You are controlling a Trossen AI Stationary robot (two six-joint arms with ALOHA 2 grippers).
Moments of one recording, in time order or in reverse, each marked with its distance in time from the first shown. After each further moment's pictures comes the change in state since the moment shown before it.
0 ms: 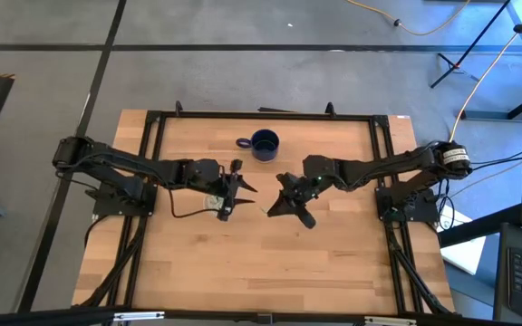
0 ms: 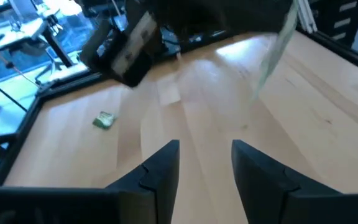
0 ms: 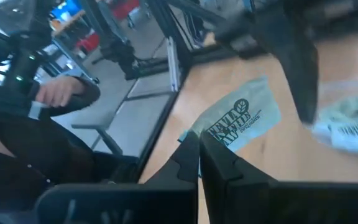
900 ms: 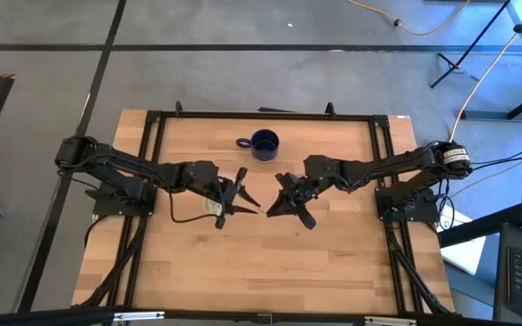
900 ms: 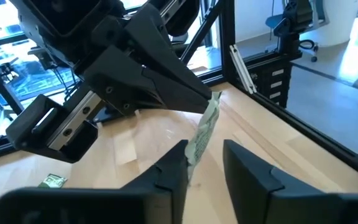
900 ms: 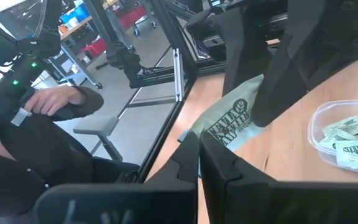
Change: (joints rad) left arm -0.038 0.035 -0.001 0.209 0.184 -0.070; right arm 0.008 0.000 0.000 0.055 0.001 -0.010
